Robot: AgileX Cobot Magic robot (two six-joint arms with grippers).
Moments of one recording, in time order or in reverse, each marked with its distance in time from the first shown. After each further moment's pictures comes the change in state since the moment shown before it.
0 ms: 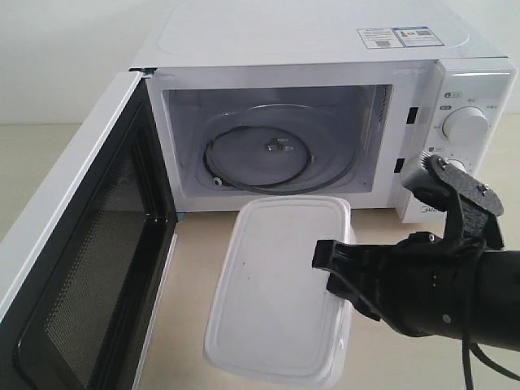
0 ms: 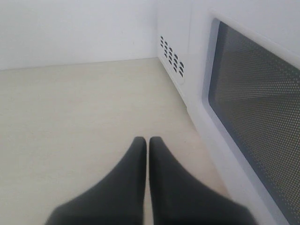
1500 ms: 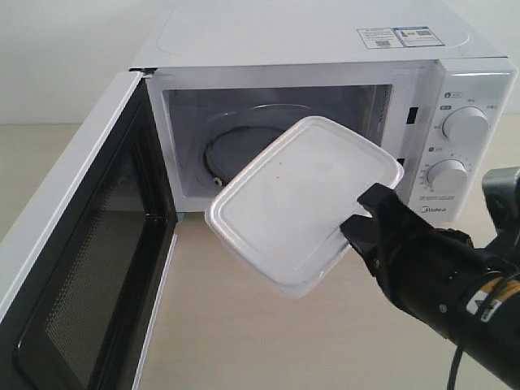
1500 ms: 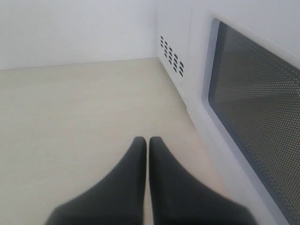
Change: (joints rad) left arm 0.000 0.000 0.000 0.000 0.000 0.000; right arm 0.129 0.132 0.164 -0.923 -0.701 1.476
